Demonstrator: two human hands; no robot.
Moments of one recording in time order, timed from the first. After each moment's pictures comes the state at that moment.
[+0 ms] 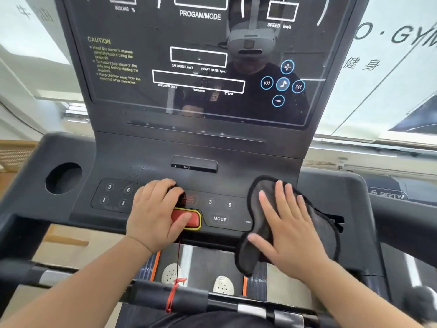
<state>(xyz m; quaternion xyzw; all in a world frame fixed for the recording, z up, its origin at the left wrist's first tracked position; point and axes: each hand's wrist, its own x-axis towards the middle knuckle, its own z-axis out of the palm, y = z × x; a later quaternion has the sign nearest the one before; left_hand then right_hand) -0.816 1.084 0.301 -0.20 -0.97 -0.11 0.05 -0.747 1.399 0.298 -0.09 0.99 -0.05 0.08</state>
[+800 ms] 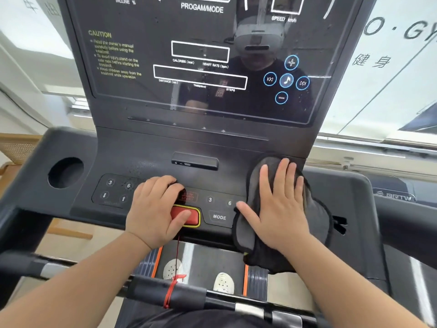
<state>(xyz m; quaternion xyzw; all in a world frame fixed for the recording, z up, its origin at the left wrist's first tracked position) -0.816 1.087 0.306 -0.19 -0.98 -0.10 0.03 -0.793 1.371 0.305 0.00 1.00 -0.04 0.06</state>
